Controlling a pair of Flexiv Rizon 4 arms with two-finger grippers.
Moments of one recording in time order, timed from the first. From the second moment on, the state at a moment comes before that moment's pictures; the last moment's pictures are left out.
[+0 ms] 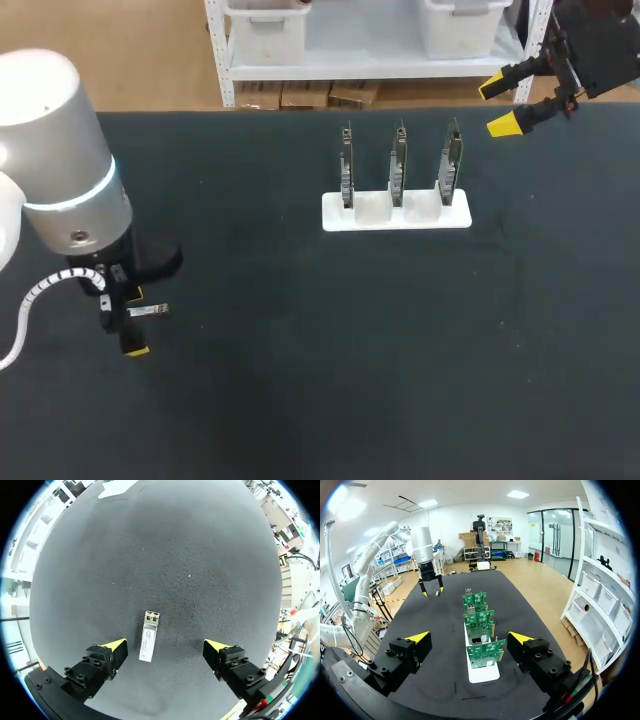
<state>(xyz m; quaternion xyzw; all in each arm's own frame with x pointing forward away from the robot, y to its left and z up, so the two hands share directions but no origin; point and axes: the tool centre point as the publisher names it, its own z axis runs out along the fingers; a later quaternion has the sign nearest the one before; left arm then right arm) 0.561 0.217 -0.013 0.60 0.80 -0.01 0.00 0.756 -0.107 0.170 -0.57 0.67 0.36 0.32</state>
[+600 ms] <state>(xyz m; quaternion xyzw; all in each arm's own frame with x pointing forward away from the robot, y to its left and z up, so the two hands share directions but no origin) 0.564 0.219 -0.016 0.60 0.80 -0.01 0.00 0.756 -0.107 0.170 -0.57 0.67 0.36 0.32</state>
